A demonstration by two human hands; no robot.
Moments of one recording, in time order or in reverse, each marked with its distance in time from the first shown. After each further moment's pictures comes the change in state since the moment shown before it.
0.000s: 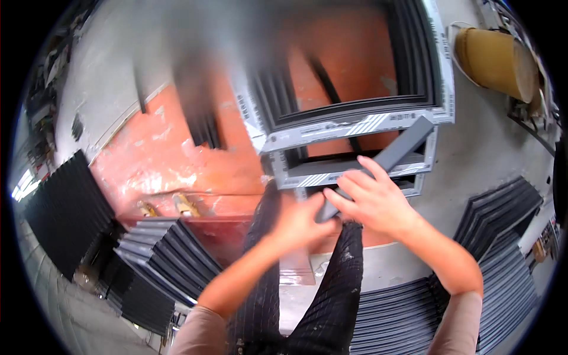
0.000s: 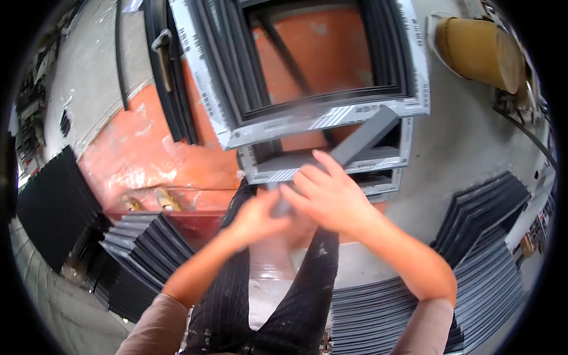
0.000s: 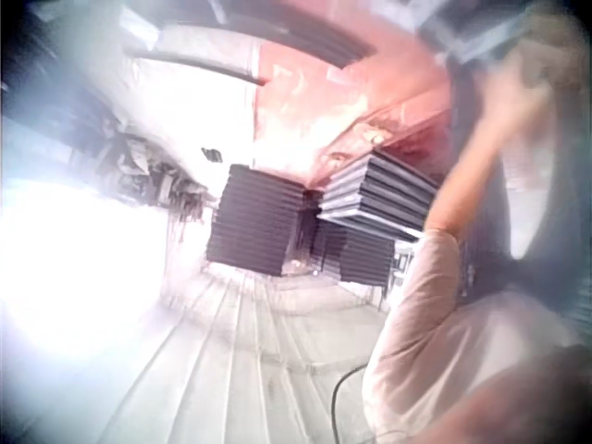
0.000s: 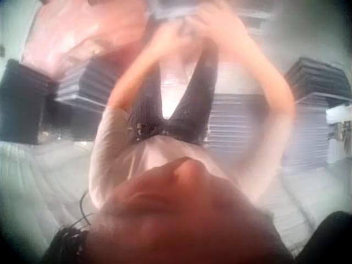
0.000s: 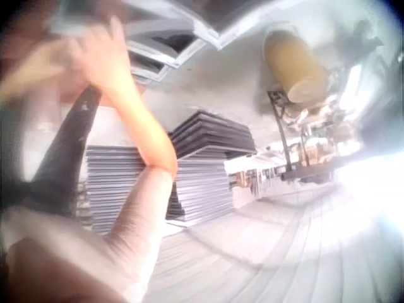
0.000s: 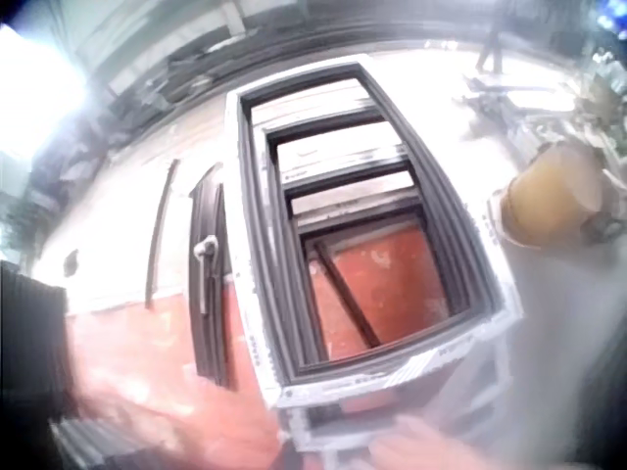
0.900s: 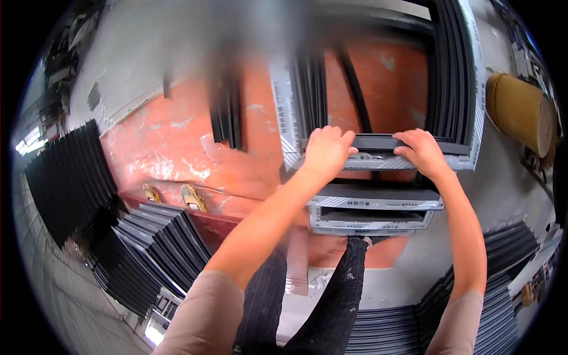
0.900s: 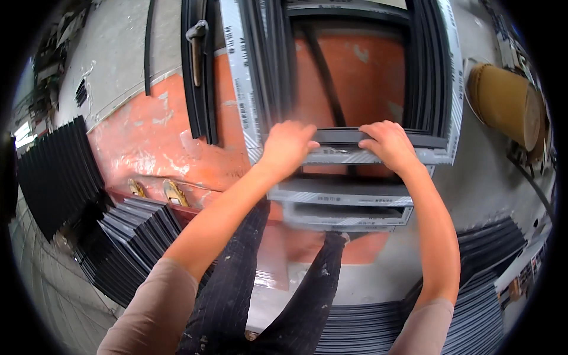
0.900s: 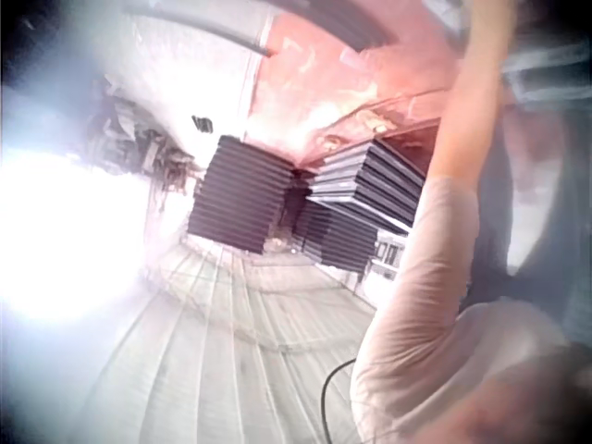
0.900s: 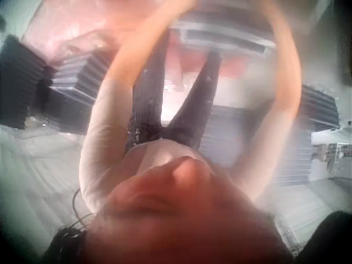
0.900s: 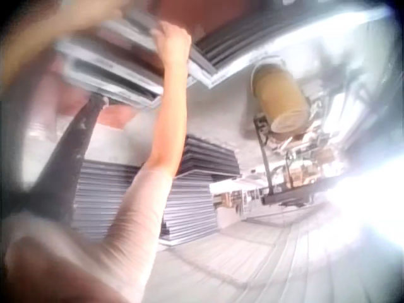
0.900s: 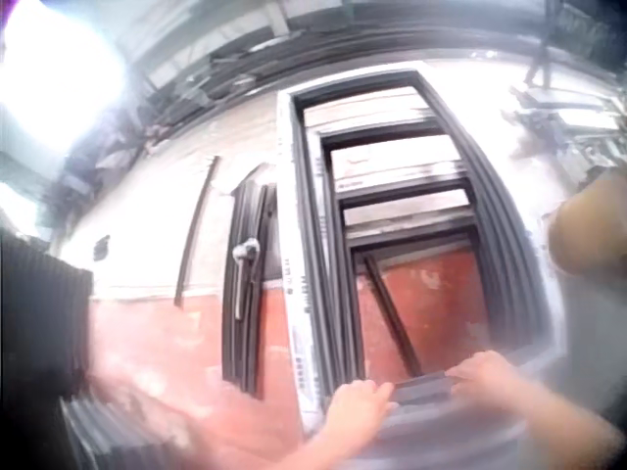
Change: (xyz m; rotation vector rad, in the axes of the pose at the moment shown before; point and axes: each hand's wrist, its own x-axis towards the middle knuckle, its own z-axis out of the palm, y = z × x) left_hand 0.154 -0.034 -0.078 0.575 0.517 0.353; right_hand 0.051 0.165 0.027 0.159 -0.125 0.404
